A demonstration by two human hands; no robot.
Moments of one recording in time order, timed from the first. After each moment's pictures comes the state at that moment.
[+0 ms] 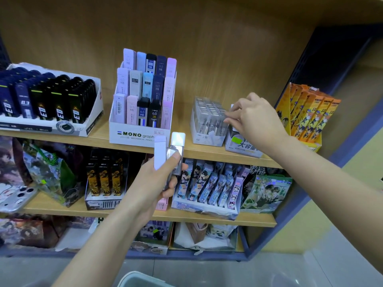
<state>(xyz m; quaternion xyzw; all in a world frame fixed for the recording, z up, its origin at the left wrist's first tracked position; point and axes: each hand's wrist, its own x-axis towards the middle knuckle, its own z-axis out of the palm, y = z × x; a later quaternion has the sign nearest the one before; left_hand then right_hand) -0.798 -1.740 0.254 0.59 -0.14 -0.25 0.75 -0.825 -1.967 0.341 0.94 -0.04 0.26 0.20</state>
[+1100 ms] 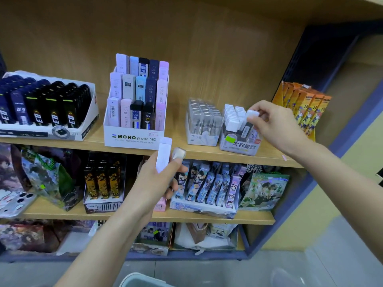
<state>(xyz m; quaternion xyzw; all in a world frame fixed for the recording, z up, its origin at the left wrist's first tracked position) -0.807 -1.746 0.260 0.65 -0.19 -0.19 0.71 -0.864 -1.997 0.341 0.93 -0.13 0.31 -0.12</state>
